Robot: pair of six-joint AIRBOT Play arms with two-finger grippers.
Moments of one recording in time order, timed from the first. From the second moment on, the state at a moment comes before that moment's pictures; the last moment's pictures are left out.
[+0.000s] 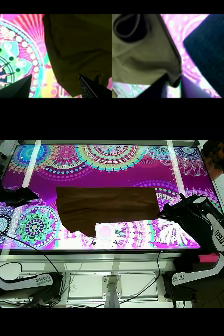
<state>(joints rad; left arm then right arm) 0.49 -1.42 1.38 1.04 -1.36 -1.16 -0.35 -1.64 1.07 -0.90 1.12 1.37</state>
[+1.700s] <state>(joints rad) 0.29 -1.45 0.79 0.88 -1.21 -0.87 -0.35 -1.64 1.07 -0.90 1.11 1.34</state>
